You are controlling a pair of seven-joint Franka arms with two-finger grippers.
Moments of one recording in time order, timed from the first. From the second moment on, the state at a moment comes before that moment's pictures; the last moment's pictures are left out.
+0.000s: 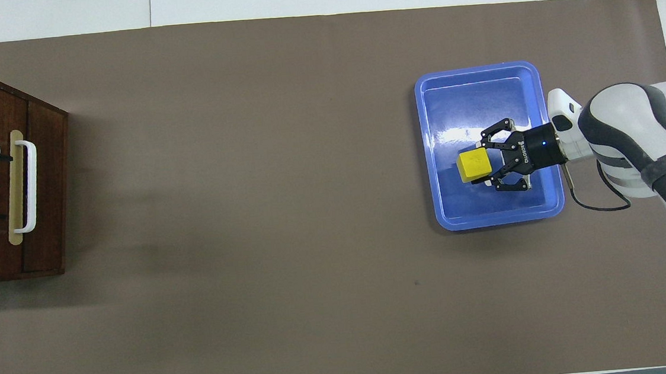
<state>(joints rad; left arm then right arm) 0.21 0.02 -0.15 -1.84 0.07 1.88 -1.26 -0.09 0.36 0.00 -2.00 0.88 1.93 -2.26</state>
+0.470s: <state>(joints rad) 0.05 0.02 -0.15 -1.73 0.06 1.64 -0.66 -0.09 0.36 0.00 -2.08 0.88 2.03 -2.34</state>
